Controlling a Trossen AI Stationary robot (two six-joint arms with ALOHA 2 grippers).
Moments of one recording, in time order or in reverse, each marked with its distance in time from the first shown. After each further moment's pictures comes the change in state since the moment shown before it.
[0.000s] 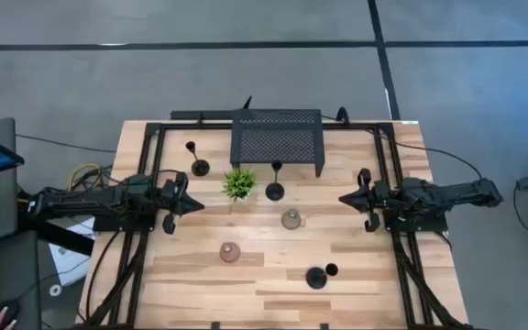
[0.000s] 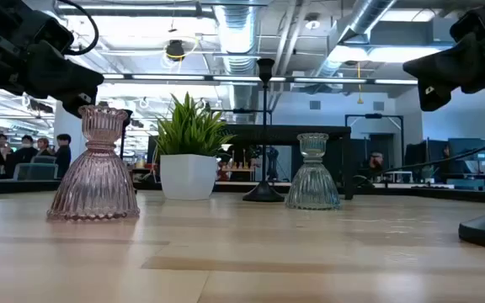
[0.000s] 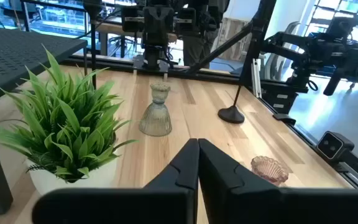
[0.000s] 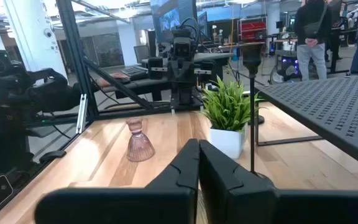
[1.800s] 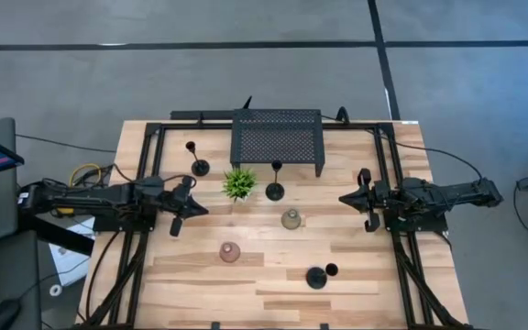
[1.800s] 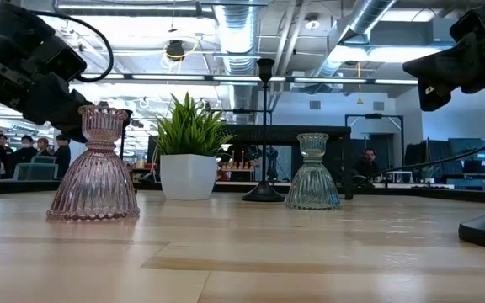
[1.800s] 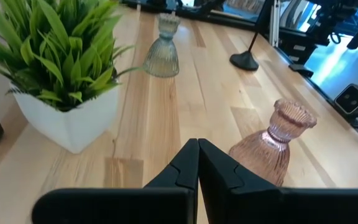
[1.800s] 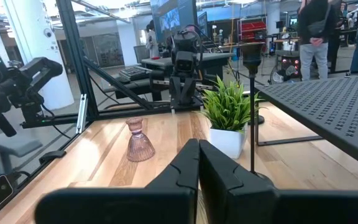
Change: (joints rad) left arm 0.000 0.260 0.000 0.020 0.000 0.000; right arm 0.000 0.000 0.000 0.000 0.000 0.000
